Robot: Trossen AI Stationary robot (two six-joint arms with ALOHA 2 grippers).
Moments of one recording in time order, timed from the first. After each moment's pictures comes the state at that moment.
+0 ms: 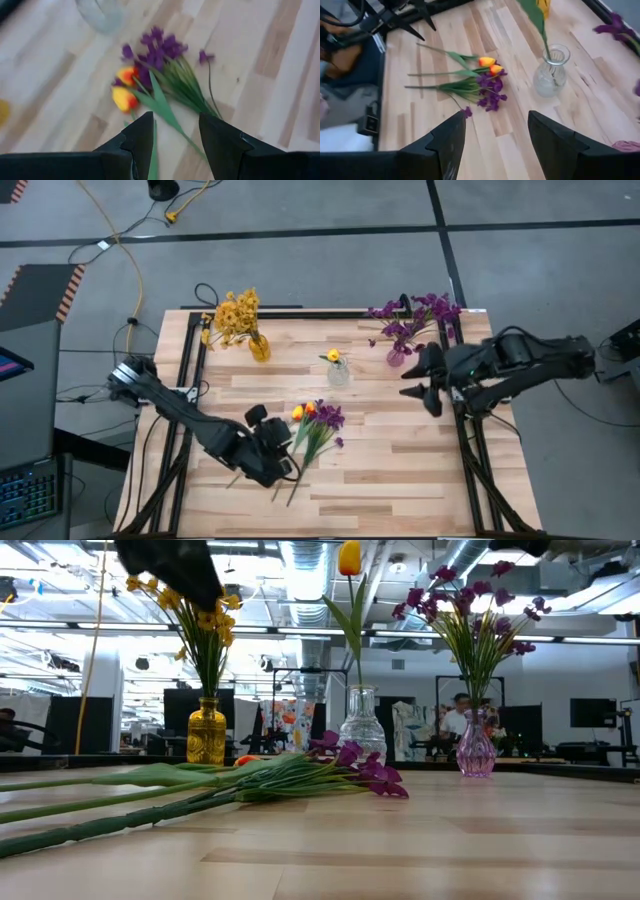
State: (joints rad) left arm -0.55 1.63 1.34 -0.91 -0.61 -0.90; right arm 0.19 0.93 1.20 -0.95 0.18 0.44
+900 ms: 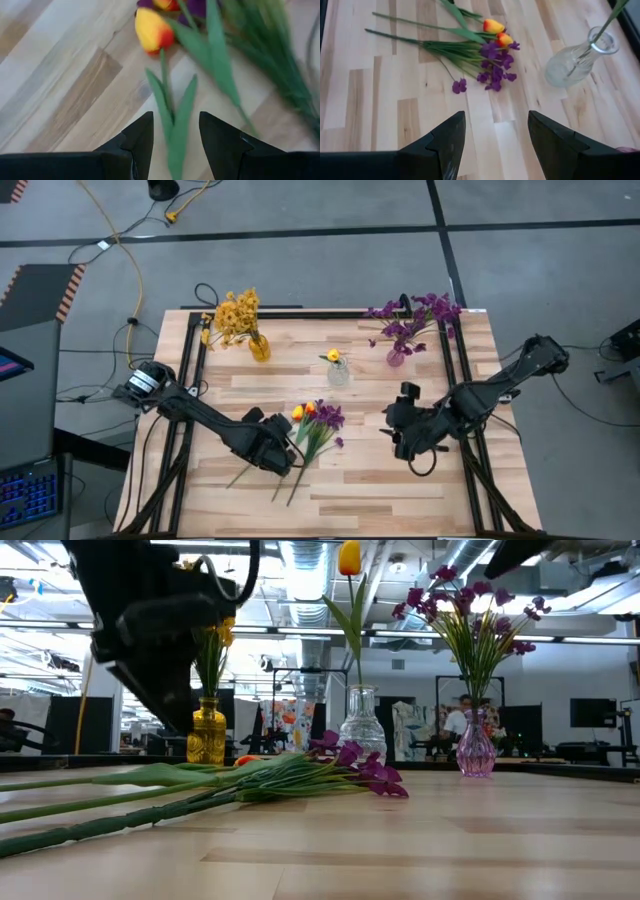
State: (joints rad) left arm -0.46 1.77 1.17 -0.87 -0.48 -1.14; right arm 0.54 1.29 1.20 -0.93 0.50 0.53
